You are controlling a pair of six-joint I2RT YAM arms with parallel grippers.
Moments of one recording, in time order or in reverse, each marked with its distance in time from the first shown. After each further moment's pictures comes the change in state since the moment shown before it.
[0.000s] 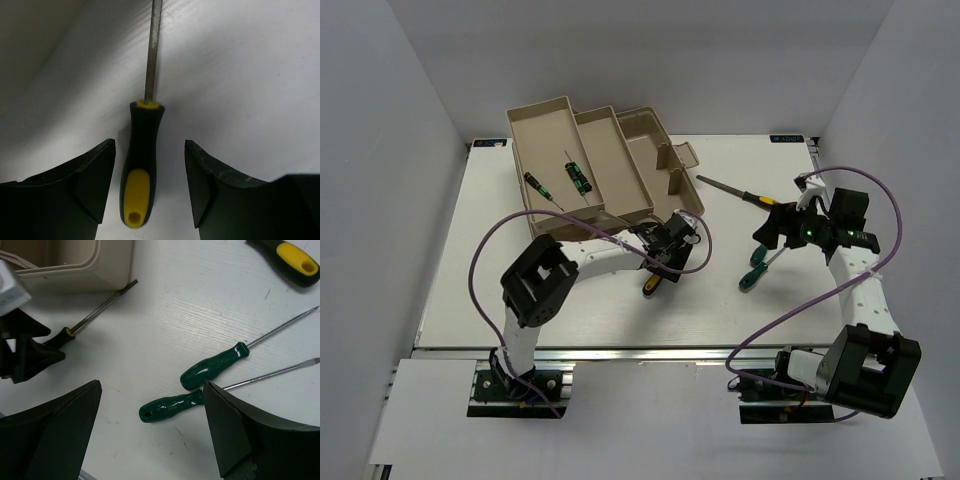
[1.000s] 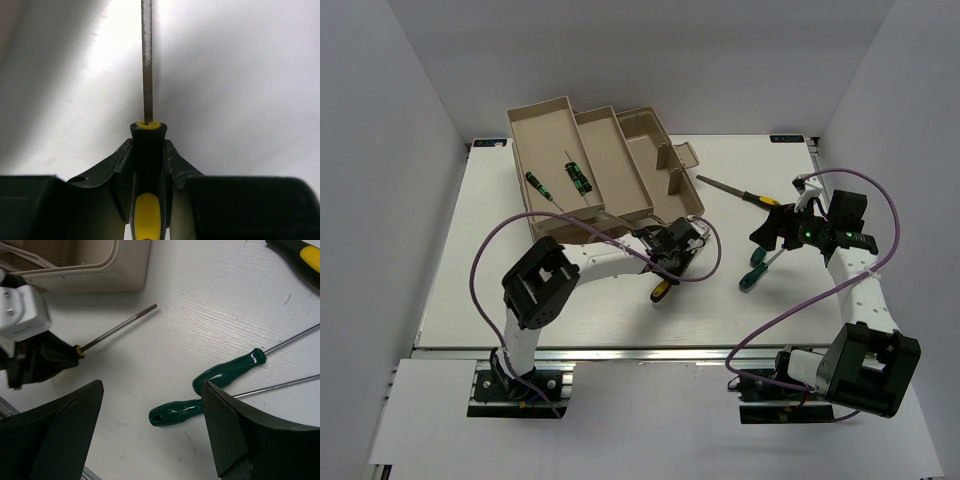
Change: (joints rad) left arm -0.021 0.046 0.015 0.057 0.069 0.095; right arm 0.000 0.000 -0.024 0.036 -0.074 0.018
